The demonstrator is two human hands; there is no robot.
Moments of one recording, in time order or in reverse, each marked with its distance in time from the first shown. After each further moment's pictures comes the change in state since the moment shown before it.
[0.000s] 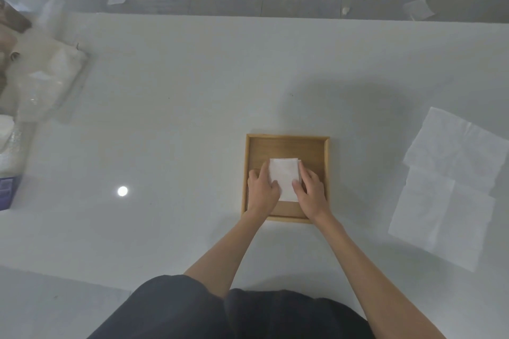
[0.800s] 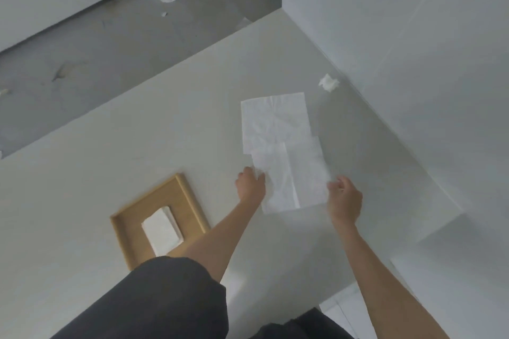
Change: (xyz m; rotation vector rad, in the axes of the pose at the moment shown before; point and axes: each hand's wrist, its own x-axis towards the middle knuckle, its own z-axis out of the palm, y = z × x) left_hand -0.046 0.189 0.258 0.409 -0.210 0.175; right_hand -0.148 0.230 -0.241 0.290 0.965 0.648
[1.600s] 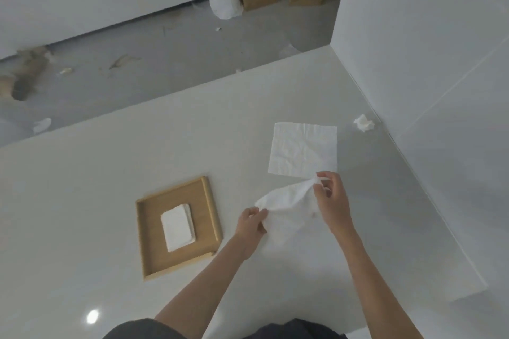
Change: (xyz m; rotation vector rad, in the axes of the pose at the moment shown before) left_hand -0.068 -0.045 -0.043 -1.098 -0.235 -0.250; right_hand -0.032 -0.129 -0.017 0.325 -0.477 -0.314
